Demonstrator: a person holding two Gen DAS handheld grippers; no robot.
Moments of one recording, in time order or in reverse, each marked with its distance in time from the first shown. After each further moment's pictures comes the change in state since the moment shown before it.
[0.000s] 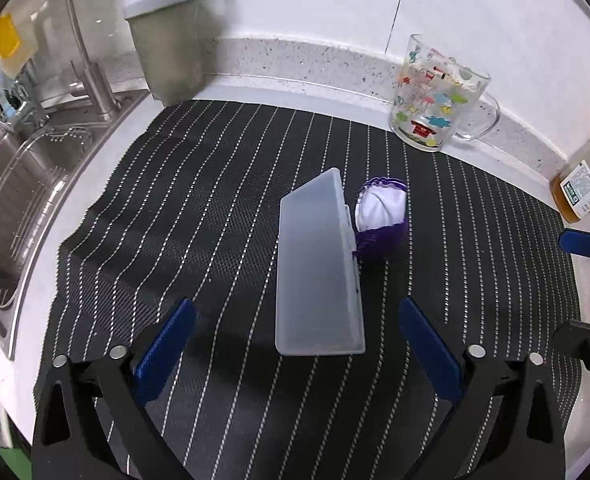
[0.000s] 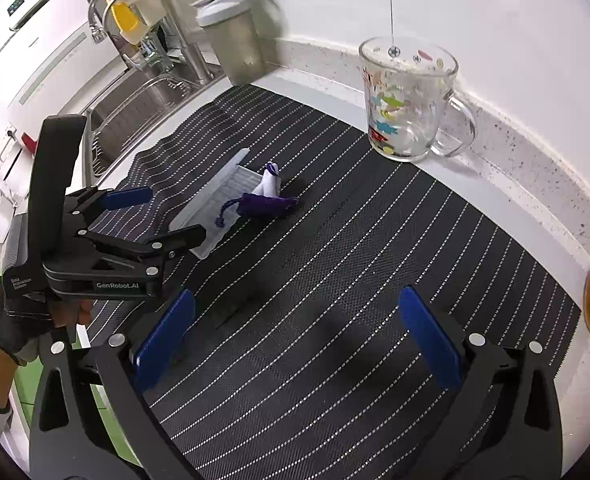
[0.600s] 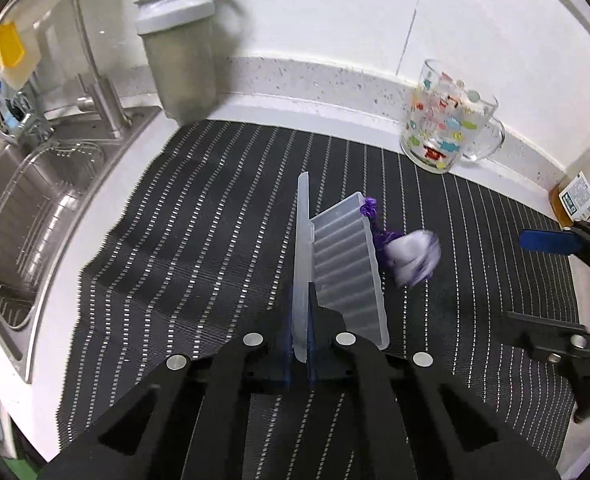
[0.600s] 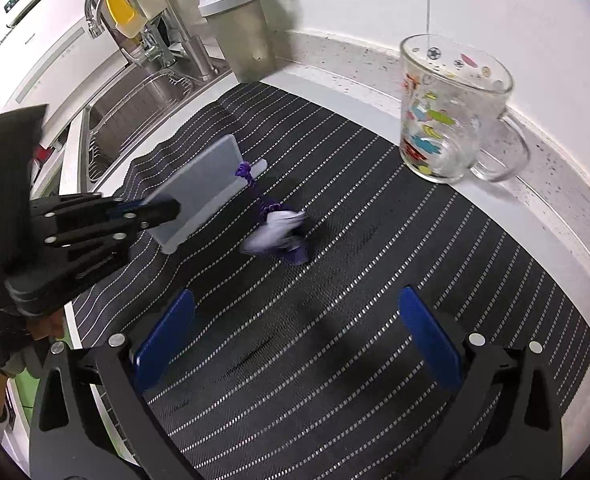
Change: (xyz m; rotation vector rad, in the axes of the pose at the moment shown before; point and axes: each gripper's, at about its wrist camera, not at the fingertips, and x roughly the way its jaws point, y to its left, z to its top) left arm -0.017 0.023 0.018 0.011 -0.038 -0.001; right arm 0.038 0.017 0.031 -0.020 0.018 0.012
